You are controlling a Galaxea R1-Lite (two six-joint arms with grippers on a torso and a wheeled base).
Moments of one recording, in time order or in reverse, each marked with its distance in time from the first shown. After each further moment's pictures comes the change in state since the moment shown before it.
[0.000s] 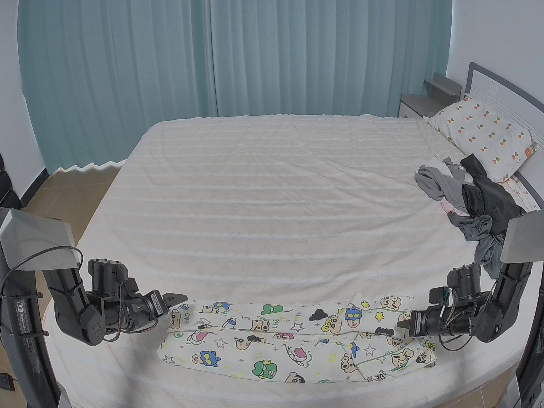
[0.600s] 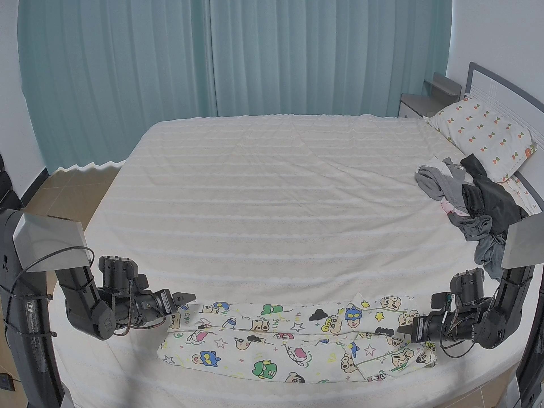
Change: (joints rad) left arm -0.023 0.074 -0.089 0.027 0.009 0.112; right arm 0.006 -0.002 0.051 -0.037 0.009 0.004
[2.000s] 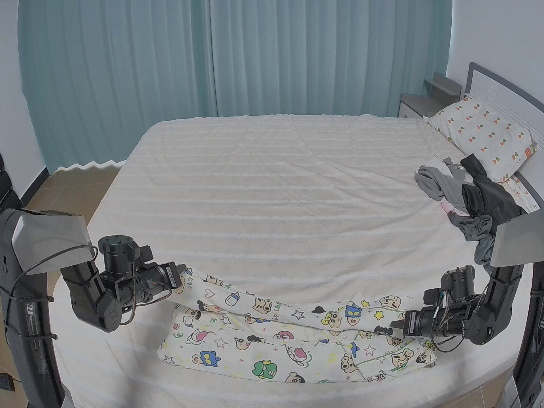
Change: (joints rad) left arm -0.034 -0.019 -0.099 -0.191 0.039 0.070; right arm 0.012 0.075 -0.091 -0.001 -0.001 0.071
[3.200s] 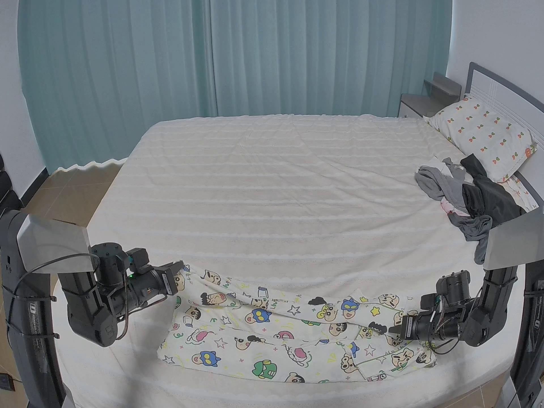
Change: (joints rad) left arm 0.014 0.034 0.176 -0.295 -0.043 0.170; right arm -0.001 0.056 -0.013 0.000 0.000 0.001
